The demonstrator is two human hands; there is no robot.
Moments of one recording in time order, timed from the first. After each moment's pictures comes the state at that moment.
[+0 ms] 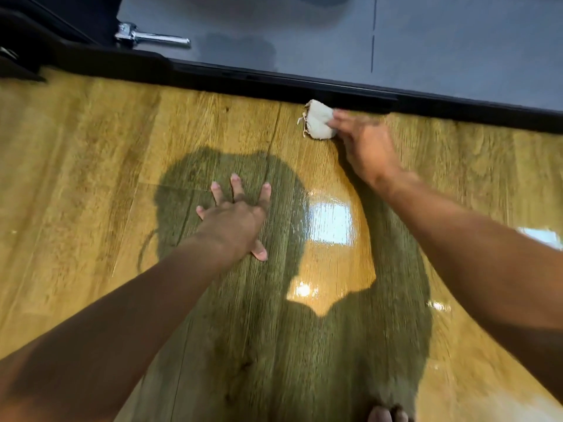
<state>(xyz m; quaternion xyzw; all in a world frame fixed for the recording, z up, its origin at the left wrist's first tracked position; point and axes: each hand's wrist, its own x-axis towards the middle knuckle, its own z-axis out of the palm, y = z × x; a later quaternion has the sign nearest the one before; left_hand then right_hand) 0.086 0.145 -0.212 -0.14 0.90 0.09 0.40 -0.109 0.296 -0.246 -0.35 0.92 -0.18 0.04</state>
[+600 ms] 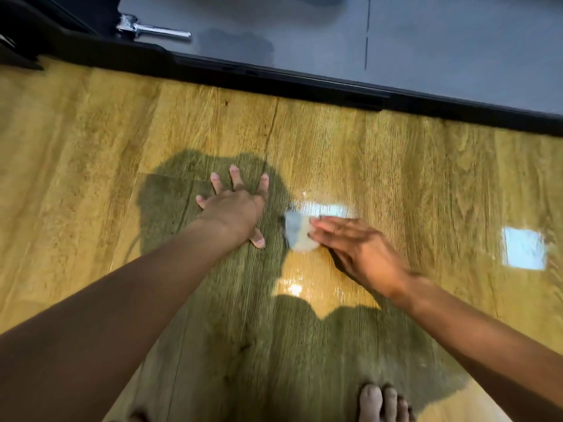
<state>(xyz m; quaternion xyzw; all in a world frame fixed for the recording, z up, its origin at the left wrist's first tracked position) 0.089 0.146 -0.212 -0.14 0.91 0.11 0.38 0.033 0.389 -0.236 -0.51 0.82 -0.20 0.16</state>
